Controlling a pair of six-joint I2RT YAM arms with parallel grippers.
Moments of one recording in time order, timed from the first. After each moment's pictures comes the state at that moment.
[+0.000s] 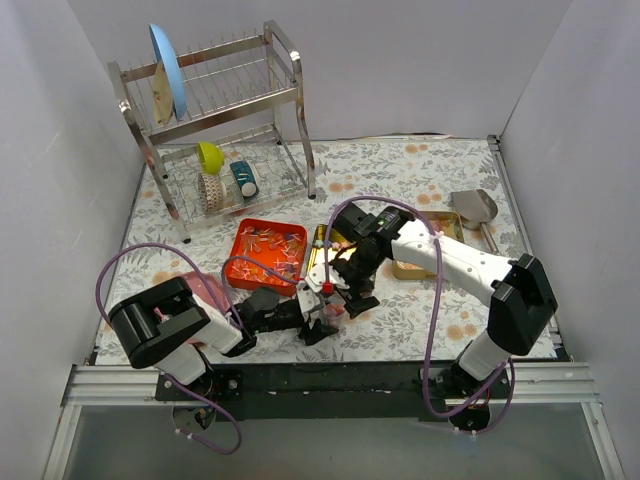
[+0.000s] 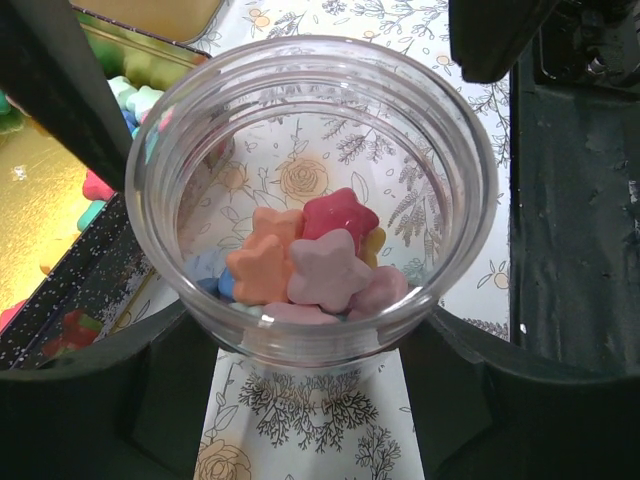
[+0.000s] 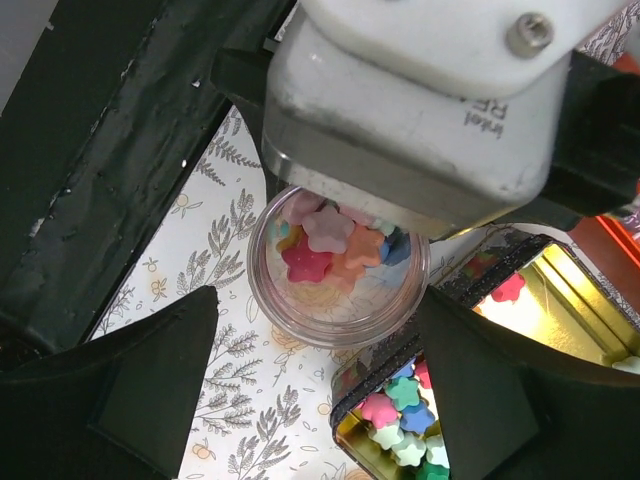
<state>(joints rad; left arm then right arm) -0.94 1.53 0.17 1.13 0.39 0.05 0.88 1.60 1.33 -1.11 -0.70 -1.28</state>
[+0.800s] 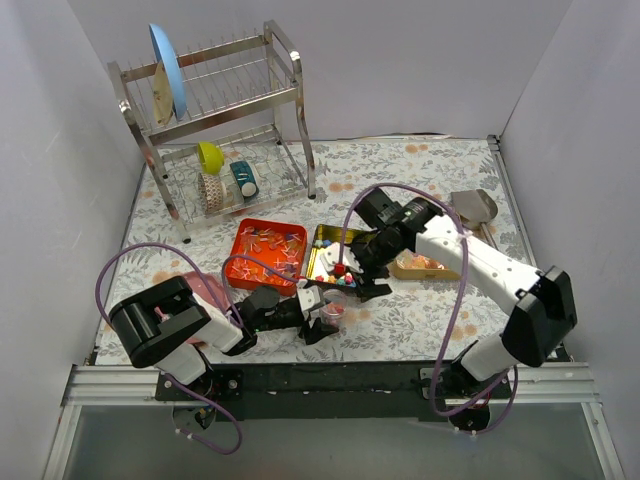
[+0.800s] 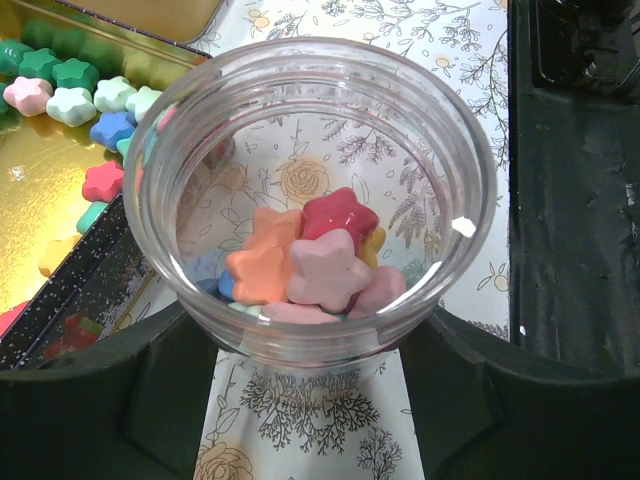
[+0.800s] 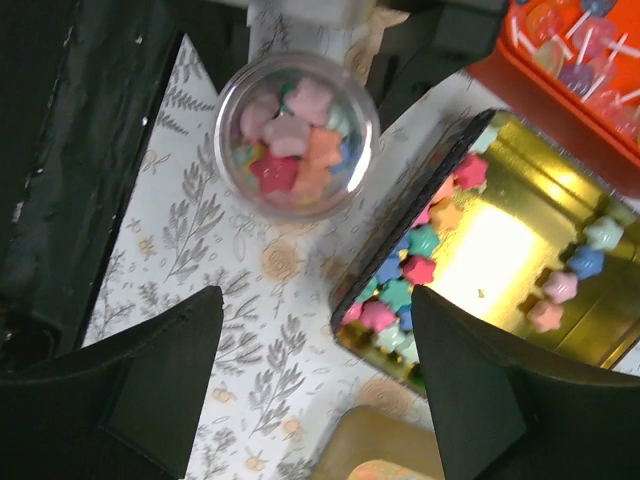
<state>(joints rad) -0.93 1.53 0.18 1.12 0.41 0.04 0.76 1.46 1.28 -1.12 -0.62 -1.19</state>
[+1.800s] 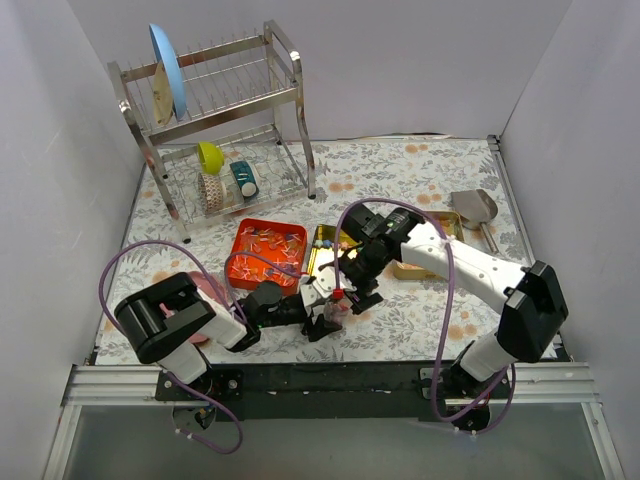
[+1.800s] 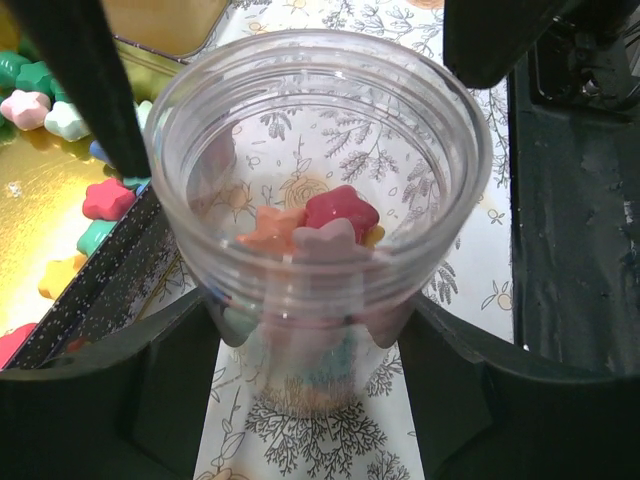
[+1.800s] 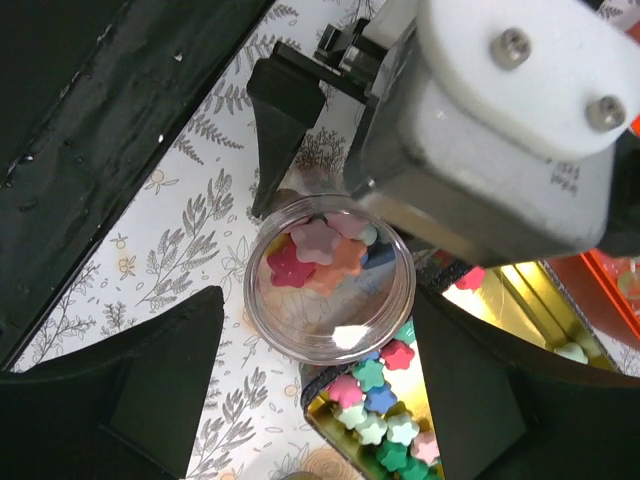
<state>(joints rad) -0.91 1.57 0.22 1.12 0.43 0.03 0.87 1.55 1.30 -1.11 -0.68 -1.39</state>
